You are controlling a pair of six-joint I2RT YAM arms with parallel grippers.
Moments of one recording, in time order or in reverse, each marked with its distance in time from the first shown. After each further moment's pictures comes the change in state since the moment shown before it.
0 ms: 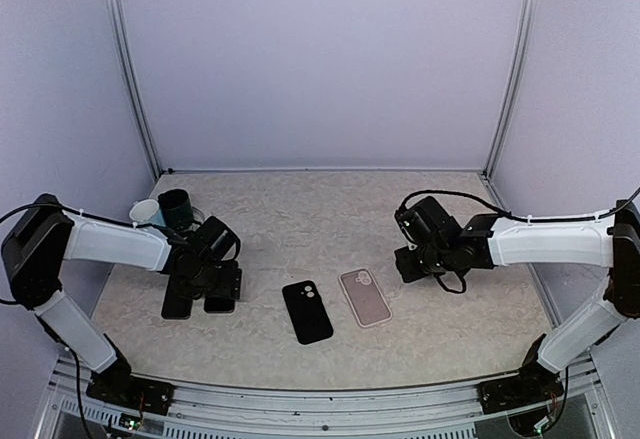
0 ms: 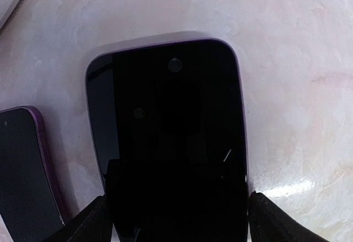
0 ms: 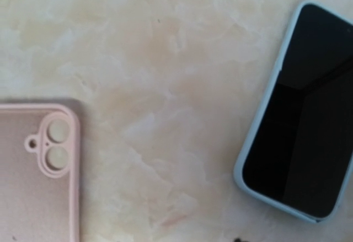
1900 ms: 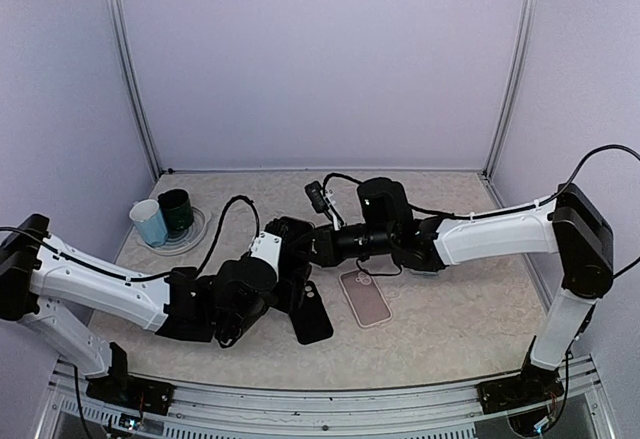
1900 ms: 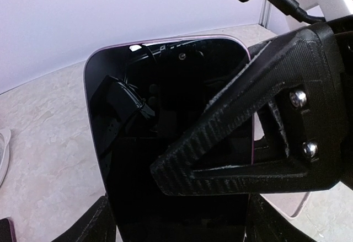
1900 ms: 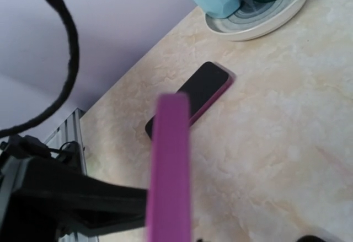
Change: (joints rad) left arm -0.618 -0.119 -0.042 0.663 -0.562 0.230; right arm 0.116 0.293 0.212 0.719 -0.780 0.107
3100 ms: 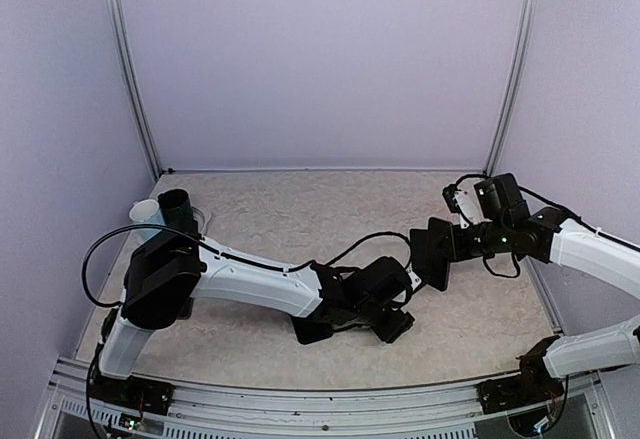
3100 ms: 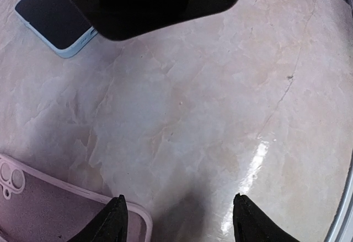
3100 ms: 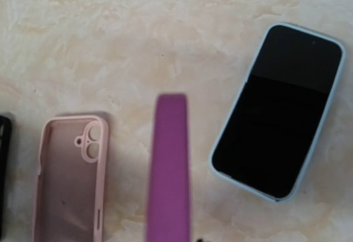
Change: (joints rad) left arm -0.010 0.775 0.890 -0.441 0.667 0.150; right arm -0.436 -0.645 -0.315 -0.769 0.353 -0.221
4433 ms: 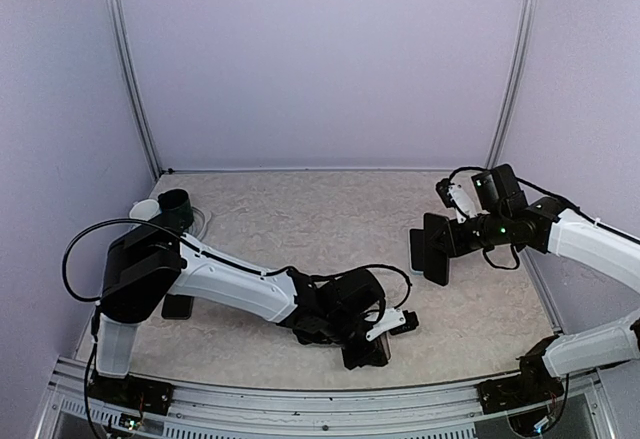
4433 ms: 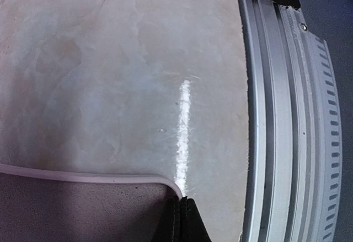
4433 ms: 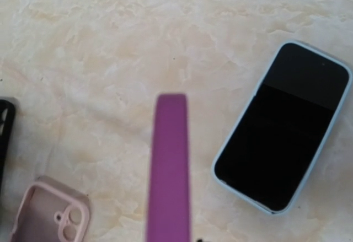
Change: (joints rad) left arm 0.021 -0.109 -0.239 -0.003 0.484 0.197; right arm -0.005 0.036 0.071 -0.053 -0.029 -0.113
